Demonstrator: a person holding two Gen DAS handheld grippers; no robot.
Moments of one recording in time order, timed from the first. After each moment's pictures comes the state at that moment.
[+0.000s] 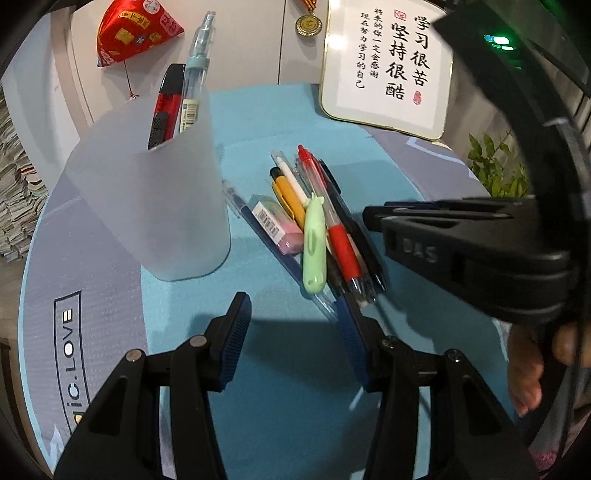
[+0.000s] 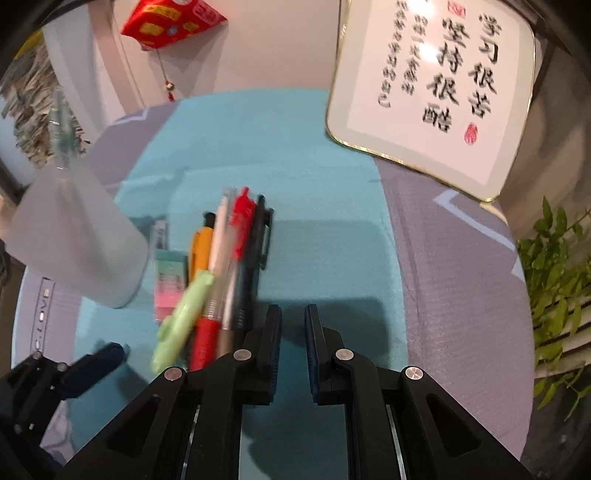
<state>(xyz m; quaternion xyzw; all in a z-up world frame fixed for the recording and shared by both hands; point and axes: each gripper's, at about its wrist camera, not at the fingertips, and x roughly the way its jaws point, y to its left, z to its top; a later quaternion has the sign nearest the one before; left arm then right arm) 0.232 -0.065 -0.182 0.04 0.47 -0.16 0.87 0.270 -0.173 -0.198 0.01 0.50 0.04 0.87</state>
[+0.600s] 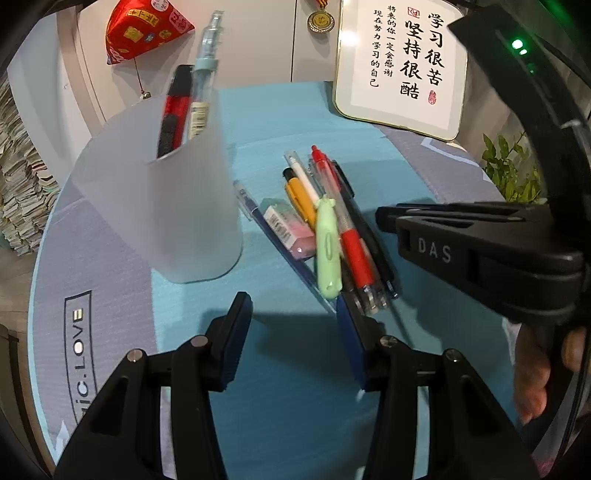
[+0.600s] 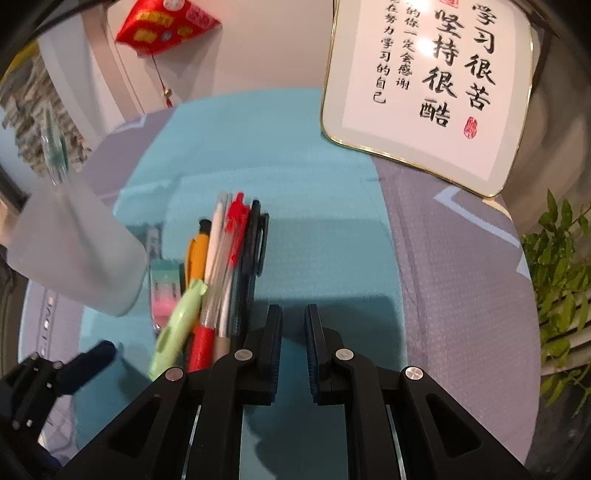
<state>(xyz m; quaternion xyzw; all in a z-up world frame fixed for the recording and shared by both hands) 0.237 -0.068 -0.185 0.04 0.48 -0.13 0.87 0.279 -0.175 -0.196 0.03 0.51 0.05 0.86</state>
